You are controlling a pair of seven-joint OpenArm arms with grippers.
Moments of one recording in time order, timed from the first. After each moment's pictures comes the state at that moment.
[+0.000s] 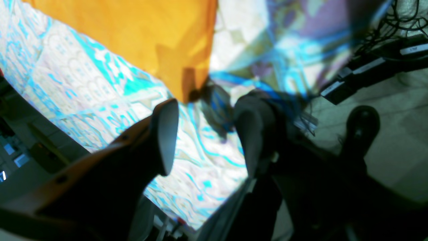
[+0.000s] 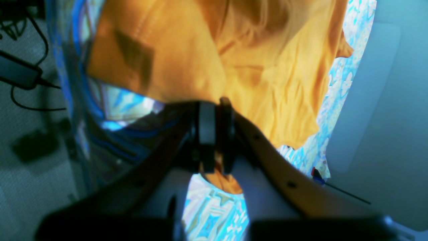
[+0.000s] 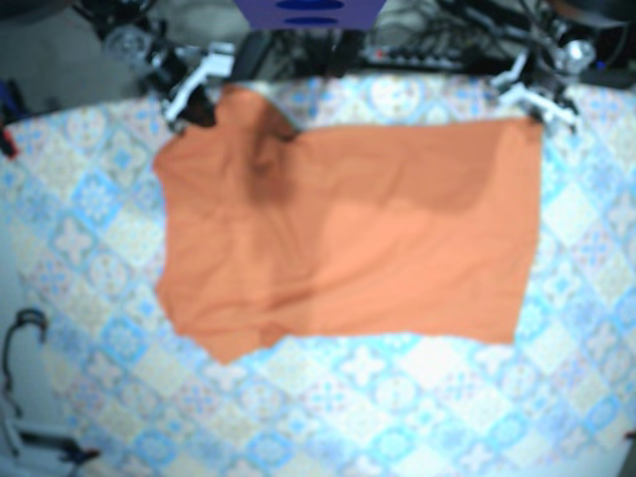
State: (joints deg) left arm 38.8 -36.3 1.2 90.4 37.6 -16.9 18.0; right arm -34.3 22.1 -7.8 87.8 -73.9 4.3 16.5
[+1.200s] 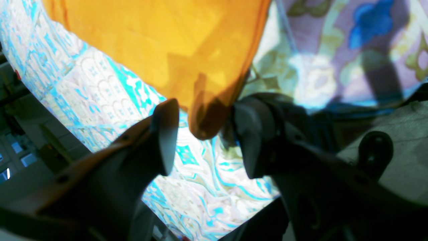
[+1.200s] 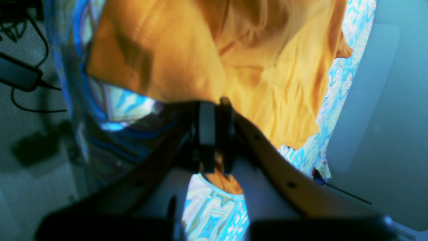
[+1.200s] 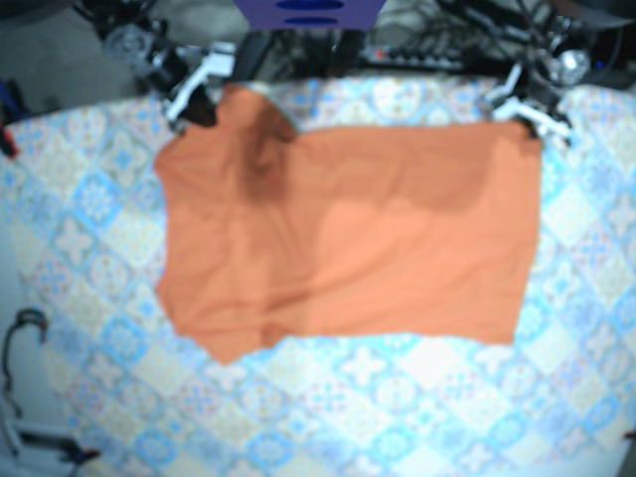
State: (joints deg) left arm 34.0 -35.3 3.9 86.3 37.4 -15.6 15.6; right arm -34.3 21.9 -7.8 87.7 -74.0 4.3 16.5
